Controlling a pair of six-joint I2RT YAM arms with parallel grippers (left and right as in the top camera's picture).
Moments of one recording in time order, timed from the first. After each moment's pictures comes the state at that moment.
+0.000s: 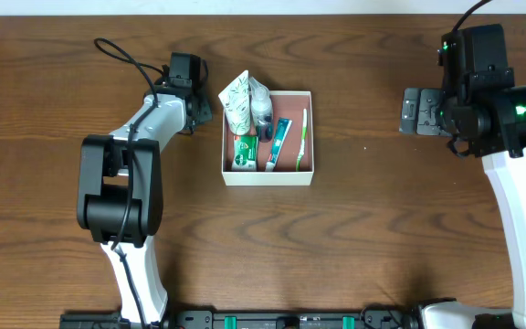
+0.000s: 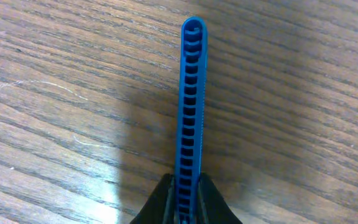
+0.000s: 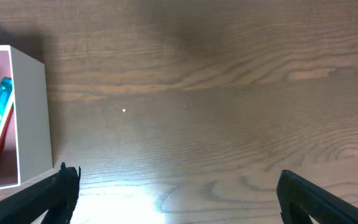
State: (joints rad) left arm -0.12 2.12 1.41 -0.44 -0.14 -0.37; right arm 0.17 1.48 1.73 -1.33 0.26 0.23
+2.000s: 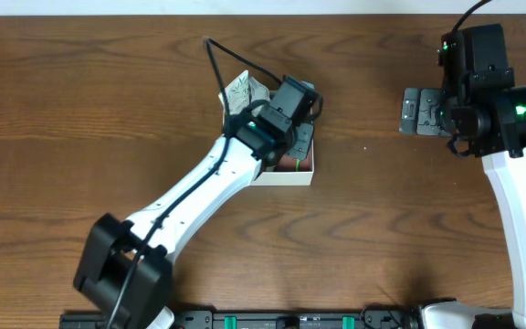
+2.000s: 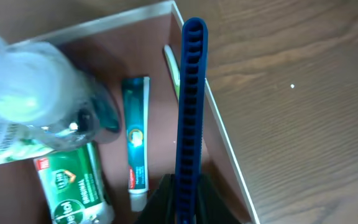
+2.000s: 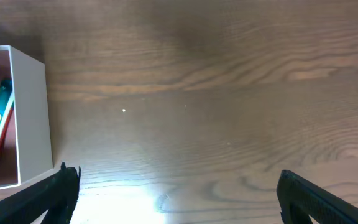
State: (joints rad) left arm -0.67 1.75 1.40 -0.65 -0.06 -0.32; right arm 0.17 1.48 1.73 -1.33 0.26 0.23
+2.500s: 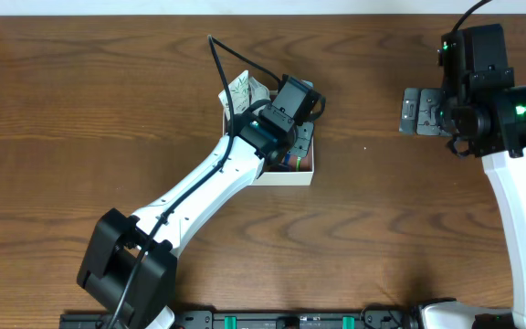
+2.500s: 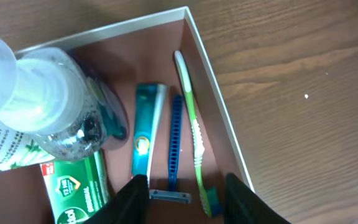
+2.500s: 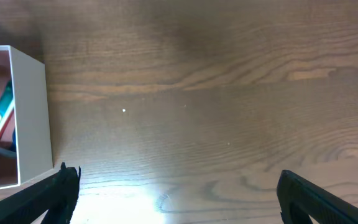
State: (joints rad) left arm -0.67 1.77 1.40 -0.63 -0.11 -0.33; right arm 0.17 1.48 1.73 -1.33 0.26 0.23
